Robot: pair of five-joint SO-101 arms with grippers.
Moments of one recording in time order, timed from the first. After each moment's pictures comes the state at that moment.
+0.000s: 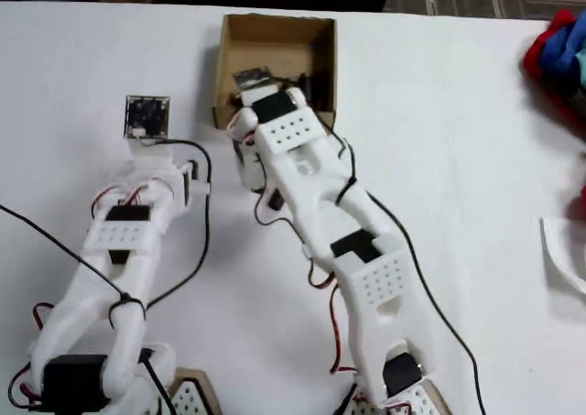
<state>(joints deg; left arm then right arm) -8.4 -21.7 57.2 17.9 0.7 -31.8 37.8 -33.1 90.5 -10.5</state>
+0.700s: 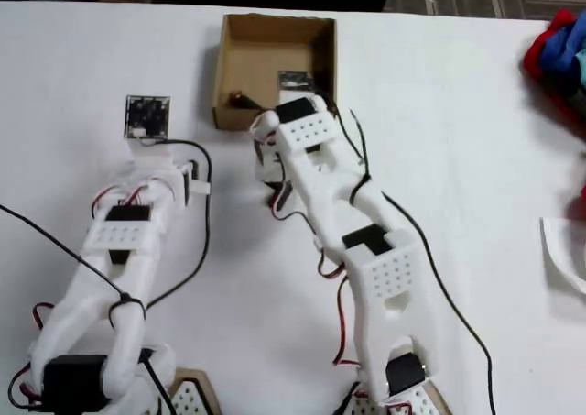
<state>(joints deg) -8.4 -21.7 57.2 17.9 0.7 -26.9 40.6 -26.2 81.5 -23.5</state>
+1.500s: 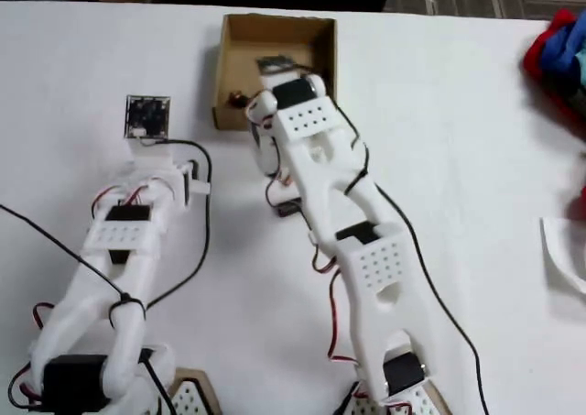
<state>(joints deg) -8.4 -21.7 57.2 17.9 0.7 -27.7 45.6 -49.1 97.0 -2.3</state>
